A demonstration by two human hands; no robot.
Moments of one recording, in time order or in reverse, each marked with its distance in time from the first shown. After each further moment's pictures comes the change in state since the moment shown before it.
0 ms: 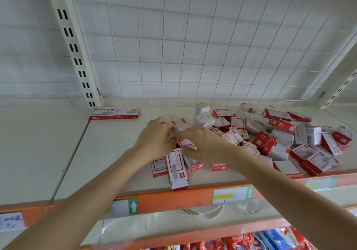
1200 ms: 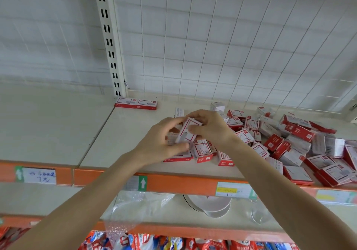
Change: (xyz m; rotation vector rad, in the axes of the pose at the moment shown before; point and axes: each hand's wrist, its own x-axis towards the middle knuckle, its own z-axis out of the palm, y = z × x) left_hand -0.061 0.008 -0.009 -0.421 0.099 0.084; right_hand 0.007 -0.010 0.002 0.799 0.212 0.230
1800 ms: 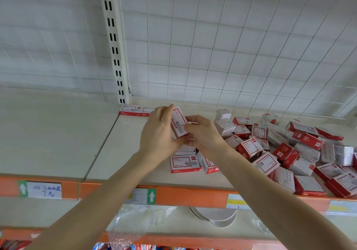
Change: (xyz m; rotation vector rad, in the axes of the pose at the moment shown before) left_hand 0.023 -0.014 -0.011 0.482 0.406 -0.017; right_hand 0.023 -0.013 0.038 0.534 0.079 0.244
